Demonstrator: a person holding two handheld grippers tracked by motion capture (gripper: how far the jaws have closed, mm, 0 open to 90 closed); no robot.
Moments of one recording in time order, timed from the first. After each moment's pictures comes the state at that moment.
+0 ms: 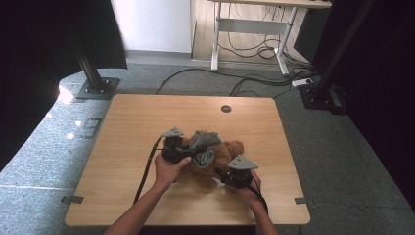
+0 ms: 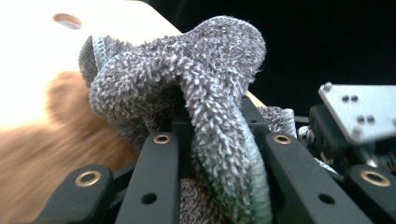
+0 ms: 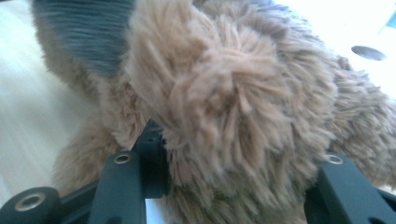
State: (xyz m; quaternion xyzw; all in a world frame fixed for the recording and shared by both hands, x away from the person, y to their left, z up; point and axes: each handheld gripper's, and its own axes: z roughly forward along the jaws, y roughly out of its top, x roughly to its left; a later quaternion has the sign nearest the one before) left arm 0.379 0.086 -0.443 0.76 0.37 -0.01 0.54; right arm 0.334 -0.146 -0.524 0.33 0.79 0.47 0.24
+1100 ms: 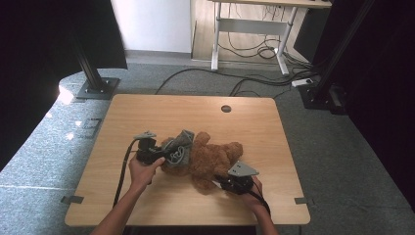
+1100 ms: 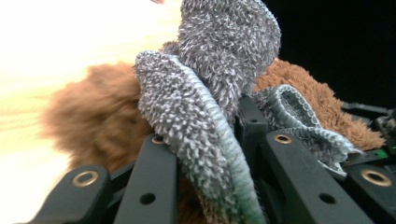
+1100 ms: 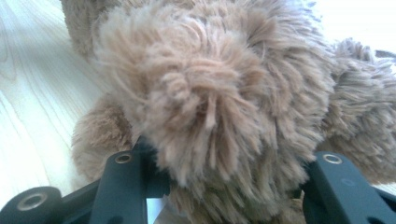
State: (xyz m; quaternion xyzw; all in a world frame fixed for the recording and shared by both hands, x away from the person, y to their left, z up) left arm 0.382 0.195 -0.479 0.72 0.45 0.01 0.52; right arm 0.322 -0.151 -0.531 0.30 0.80 0.47 0.23
